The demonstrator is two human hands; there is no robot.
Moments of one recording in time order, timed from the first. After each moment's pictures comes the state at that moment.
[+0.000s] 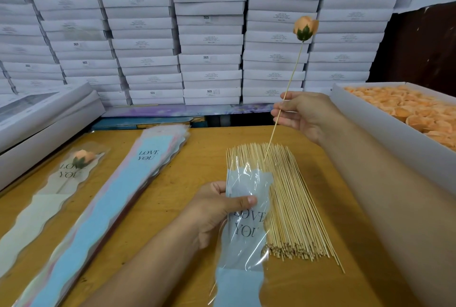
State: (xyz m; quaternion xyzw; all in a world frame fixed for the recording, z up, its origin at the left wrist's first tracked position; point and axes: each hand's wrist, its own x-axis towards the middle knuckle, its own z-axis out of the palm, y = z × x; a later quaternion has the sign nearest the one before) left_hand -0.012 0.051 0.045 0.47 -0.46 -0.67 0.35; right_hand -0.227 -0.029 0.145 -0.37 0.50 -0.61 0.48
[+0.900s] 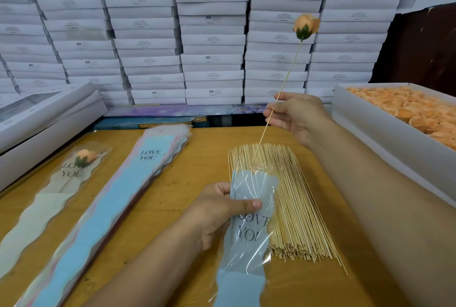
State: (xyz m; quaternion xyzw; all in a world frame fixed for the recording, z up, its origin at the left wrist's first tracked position) left_hand -0.012 0.051 0.045 0.47 -0.47 -0.67 0.33; right_hand -0.207 -0.033 0.140 -0.37 0.48 -0.63 0.49
